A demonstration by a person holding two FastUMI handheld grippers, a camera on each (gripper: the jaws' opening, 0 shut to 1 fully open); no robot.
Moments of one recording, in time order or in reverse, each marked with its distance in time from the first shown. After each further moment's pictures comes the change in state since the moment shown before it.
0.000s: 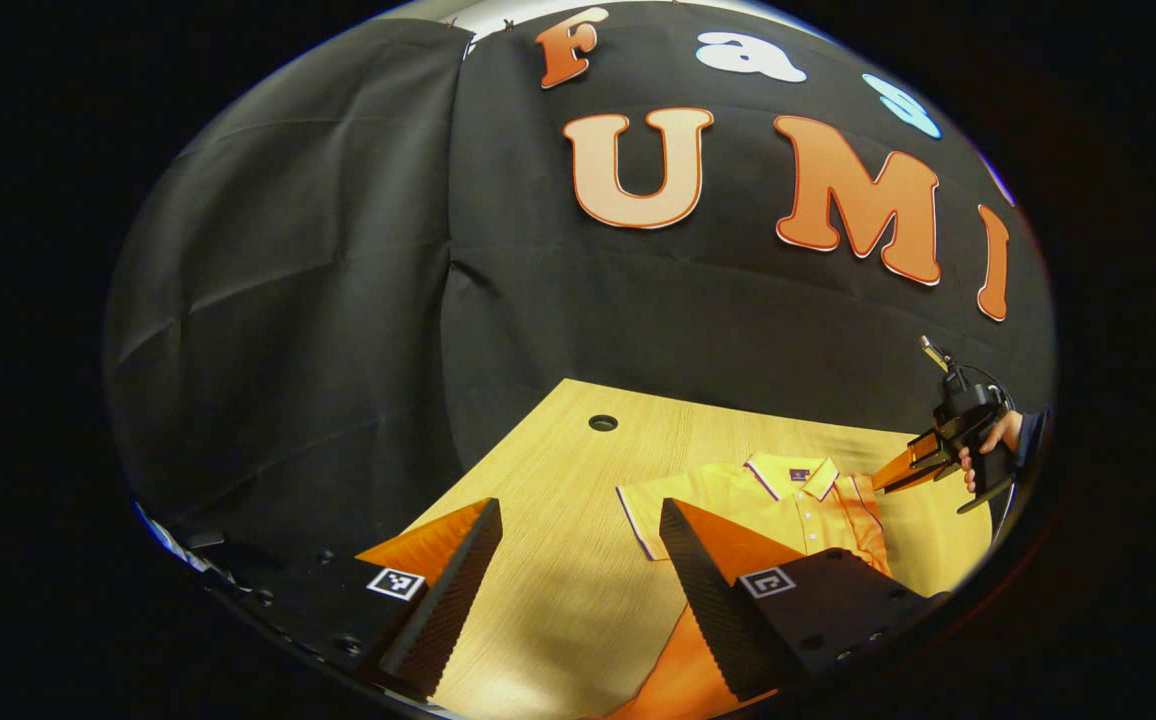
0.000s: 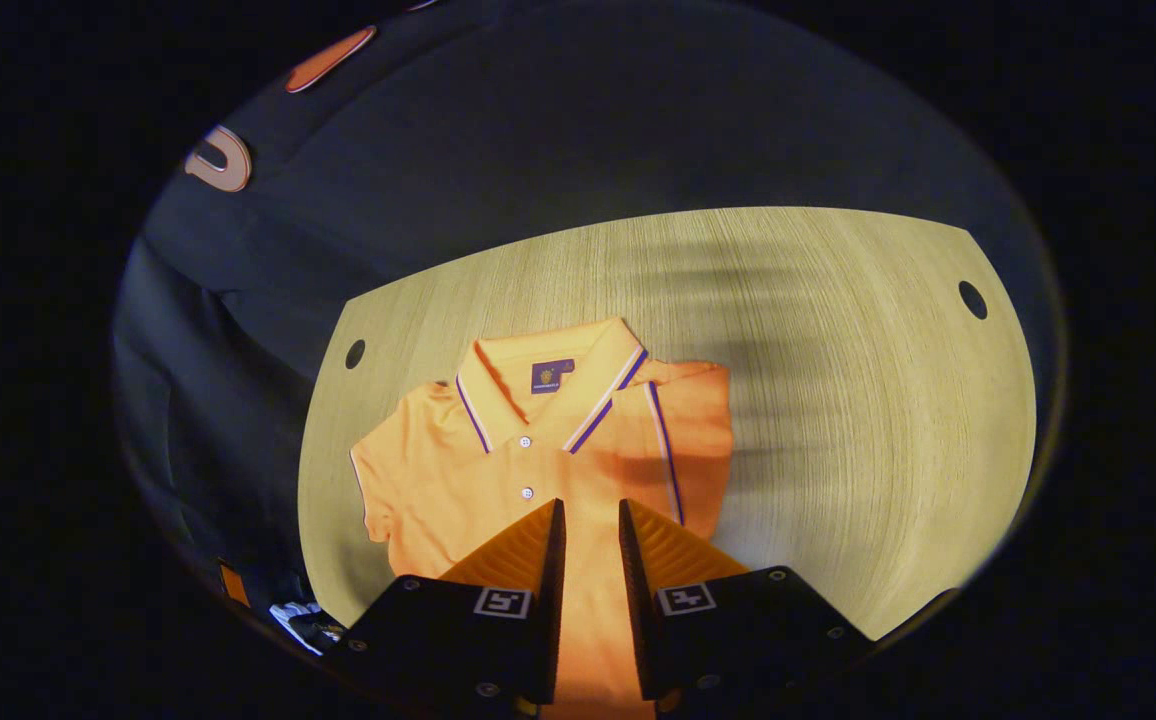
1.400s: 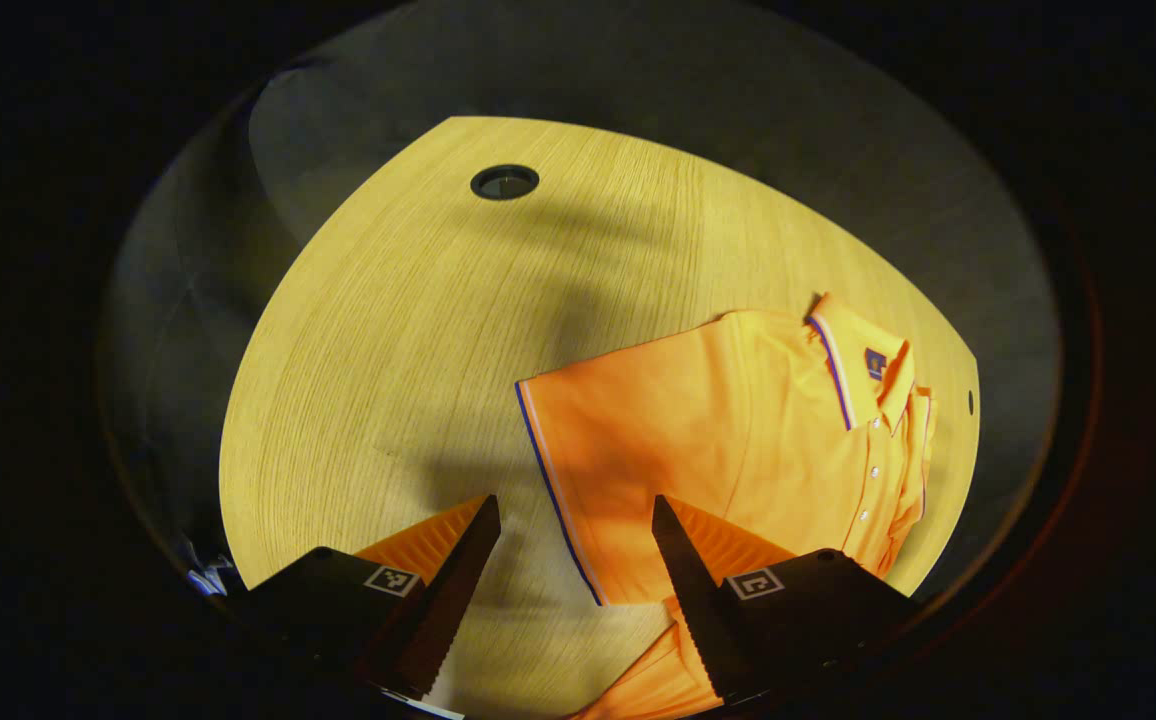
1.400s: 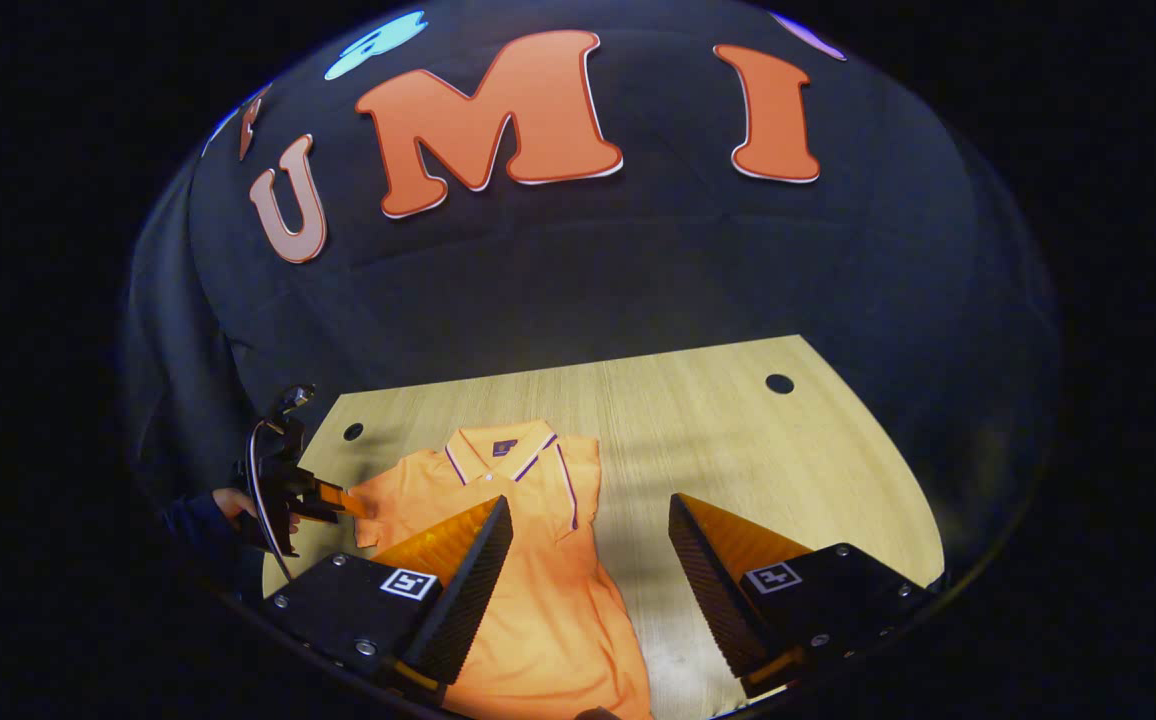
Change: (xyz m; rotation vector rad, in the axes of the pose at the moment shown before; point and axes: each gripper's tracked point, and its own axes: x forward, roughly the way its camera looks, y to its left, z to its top) left arm 0.230 -0.061 -0.134 0.028 0.868 -0.106; right arm -0.221 -0.039 -0.043 -0.035 -0.572 -0.252
